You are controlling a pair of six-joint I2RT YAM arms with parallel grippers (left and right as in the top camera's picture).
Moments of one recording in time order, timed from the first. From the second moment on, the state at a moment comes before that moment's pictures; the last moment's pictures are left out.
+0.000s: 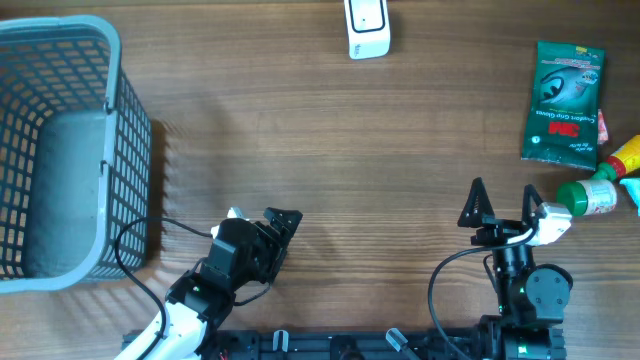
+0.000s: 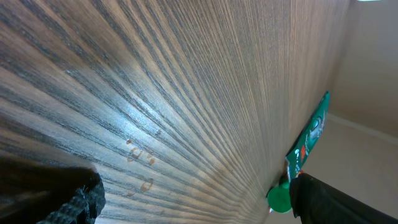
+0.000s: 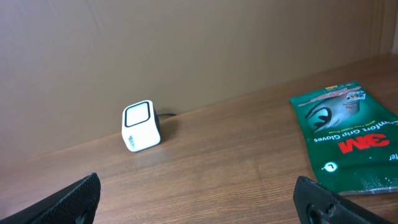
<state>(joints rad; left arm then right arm) -0.49 0.95 0.13 0.08 0.21 -1.52 -0.07 0.01 0.01 0.00 -0.05 0.30</state>
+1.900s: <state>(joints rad) -0.43 0.36 0.09 0.21 -0.10 -0.46 -0.07 0.01 0.01 0.00 -0.05 0.03</state>
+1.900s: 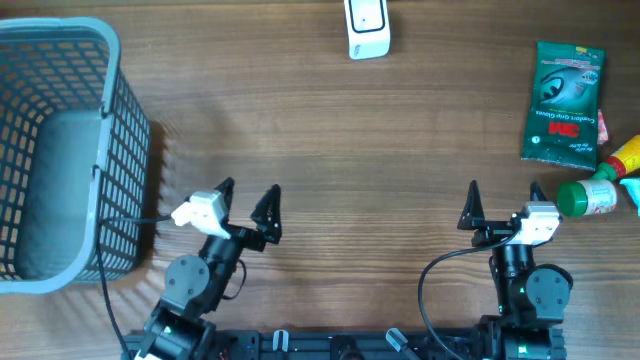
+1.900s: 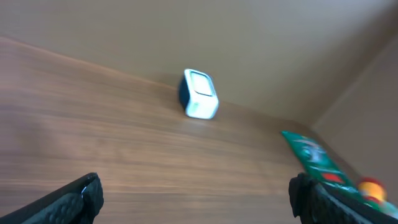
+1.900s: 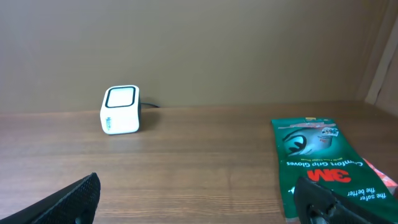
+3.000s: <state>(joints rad) -0.16 0.01 0.01 -0.05 0.07 -0.08 -0.07 0.01 0.01 0.00 -0.05 0.03</state>
